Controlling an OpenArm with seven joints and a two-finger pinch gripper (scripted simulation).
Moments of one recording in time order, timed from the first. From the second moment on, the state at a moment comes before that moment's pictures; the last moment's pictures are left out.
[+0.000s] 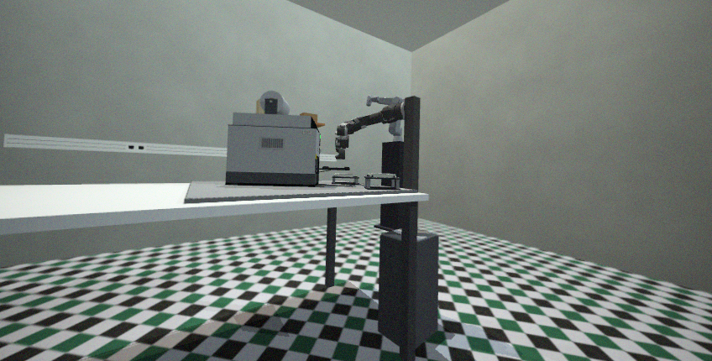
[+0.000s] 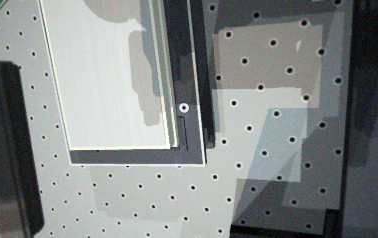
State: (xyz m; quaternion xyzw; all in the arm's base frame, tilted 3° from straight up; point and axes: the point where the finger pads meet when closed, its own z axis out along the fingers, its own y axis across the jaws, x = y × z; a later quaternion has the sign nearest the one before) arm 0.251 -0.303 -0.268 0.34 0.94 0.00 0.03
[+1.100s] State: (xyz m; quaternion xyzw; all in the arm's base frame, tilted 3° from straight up) arm 0.291 -0.272 -0.232 0.33 0.94 -0.02 0.02
